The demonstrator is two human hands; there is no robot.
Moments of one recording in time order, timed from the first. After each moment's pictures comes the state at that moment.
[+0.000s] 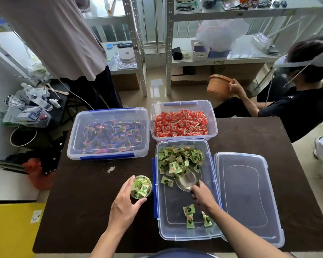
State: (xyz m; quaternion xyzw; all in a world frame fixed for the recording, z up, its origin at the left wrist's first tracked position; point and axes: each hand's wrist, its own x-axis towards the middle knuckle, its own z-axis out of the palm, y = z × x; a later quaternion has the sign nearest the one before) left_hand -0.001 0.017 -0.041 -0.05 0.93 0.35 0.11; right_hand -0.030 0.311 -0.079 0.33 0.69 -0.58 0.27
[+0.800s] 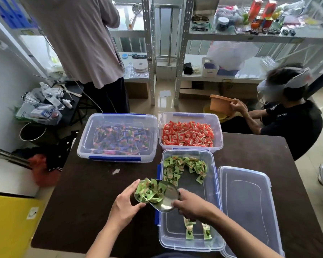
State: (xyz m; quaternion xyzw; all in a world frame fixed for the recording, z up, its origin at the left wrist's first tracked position) left_hand -0.007 -0.004 -0.046 -0.05 0.89 0.43 0.14; right_hand -0.040 0.259 0.050 0.07 0.78 -0.43 0.46
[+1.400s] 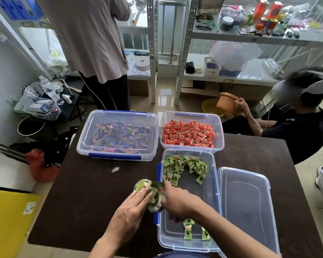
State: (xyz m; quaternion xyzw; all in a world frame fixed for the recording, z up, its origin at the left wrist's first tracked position) left_hand 0.024 0.005 -0.052 0.22 0.94 0.24 0.02; right_hand -0.055 0.210 0.091 -0.05 0.85 -0.22 0.47
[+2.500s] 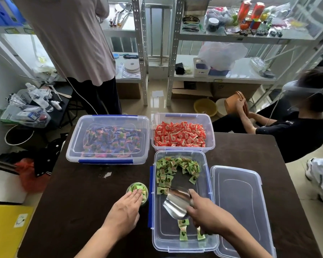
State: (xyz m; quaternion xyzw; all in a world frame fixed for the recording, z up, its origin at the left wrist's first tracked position) left_hand -0.007 0.021 -0.027 0.24 0.94 -0.01 0.24; right_hand -0.022 0.306 0.076 0.05 0.86 -0.29 0.41
